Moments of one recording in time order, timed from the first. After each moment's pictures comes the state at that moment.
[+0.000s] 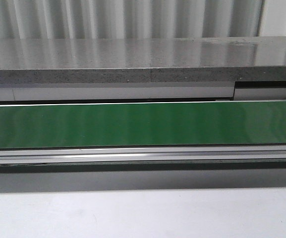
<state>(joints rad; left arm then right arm) 0.00 0.34 -0.60 -0.12 0.59 0.07 -0.13 0.51 -0.64 0.26 0.64 -0.36</state>
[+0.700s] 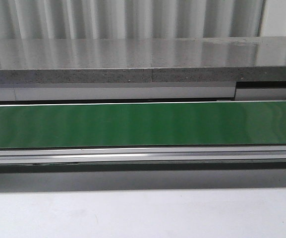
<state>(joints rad) 0.00 0.03 -0.03 0.07 0.13 -0.10 -0.13 0.51 -0.64 0.26 0.64 -0.36</state>
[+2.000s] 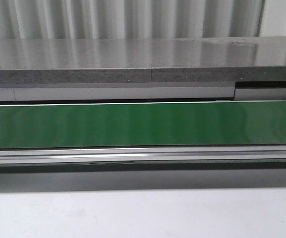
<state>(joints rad) 0.00 -0.01 0.00 0.11 0.05 -0.11 -0.13 0.51 -0.64 0.26 0.64 -0.36</state>
